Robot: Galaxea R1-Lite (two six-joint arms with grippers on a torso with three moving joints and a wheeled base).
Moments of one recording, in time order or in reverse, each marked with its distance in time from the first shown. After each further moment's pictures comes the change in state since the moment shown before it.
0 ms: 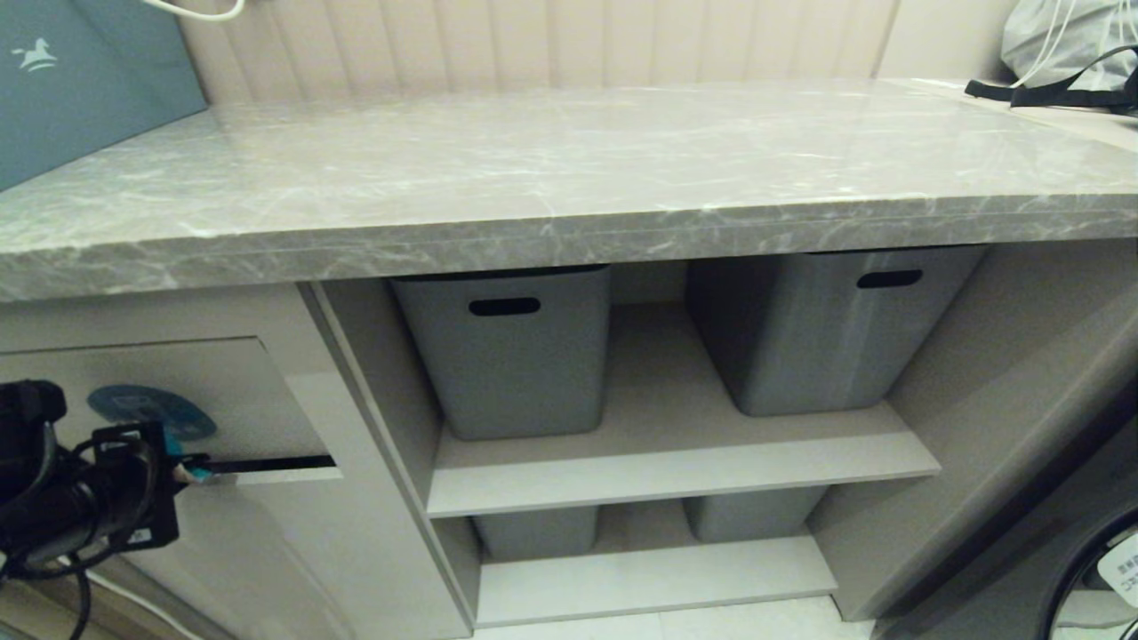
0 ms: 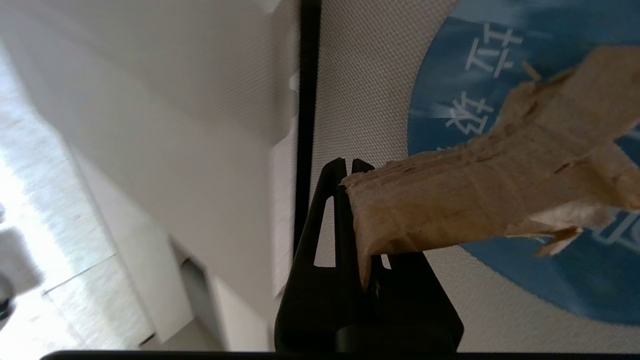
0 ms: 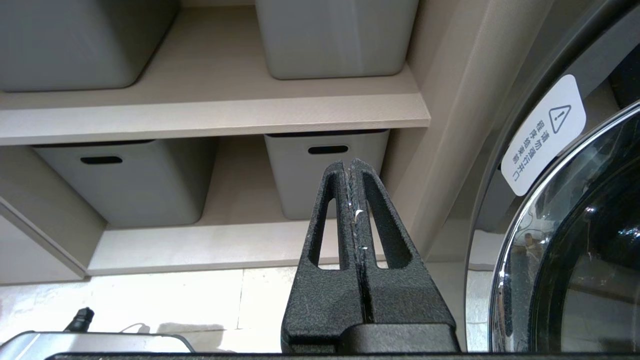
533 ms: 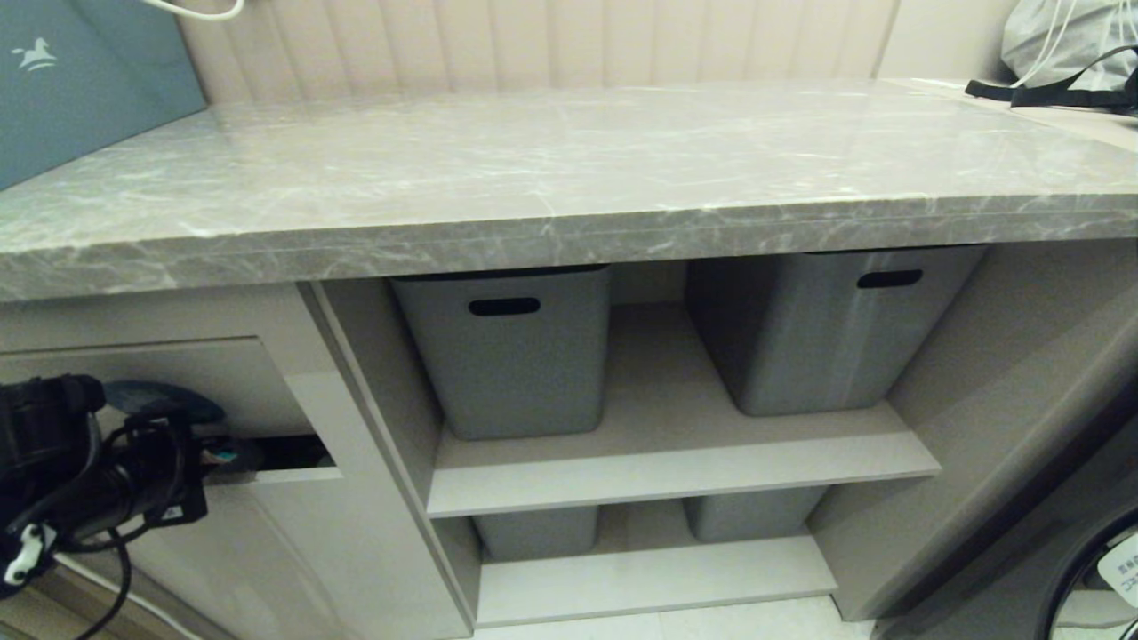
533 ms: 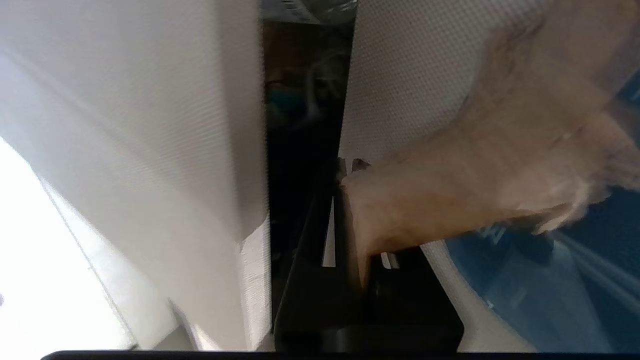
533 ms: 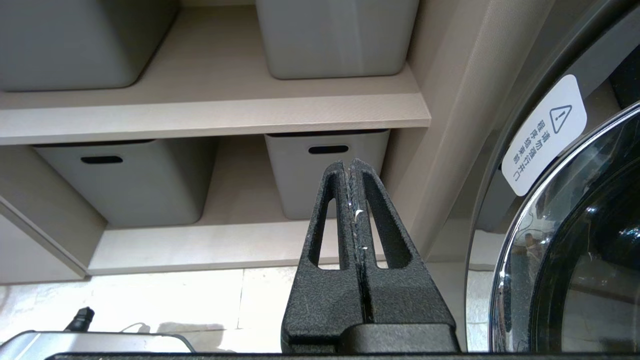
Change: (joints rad) left arm -0.003 0.148 -0.058 -0.128 -0.036 -0.032; right arm 0.000 0.000 0.000 0.000 0.000 0.000
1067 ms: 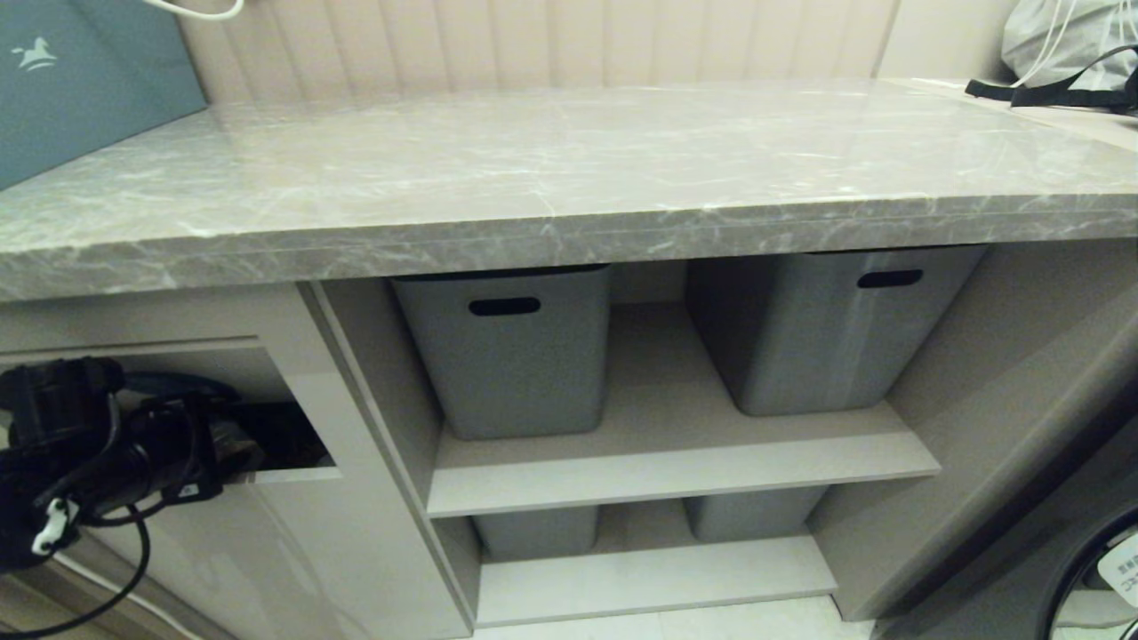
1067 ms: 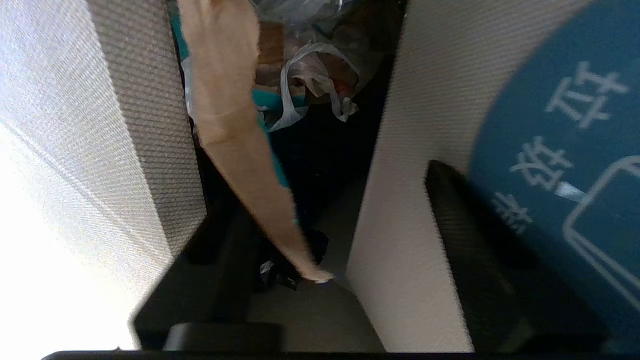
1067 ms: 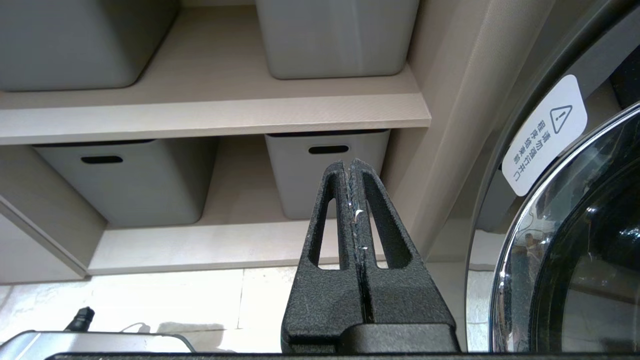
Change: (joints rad) left arm -0.020 0.047 -0.077 0.005 -0.001 -0.021; right arm 0.000 0.000 0.000 0.000 0.000 0.000
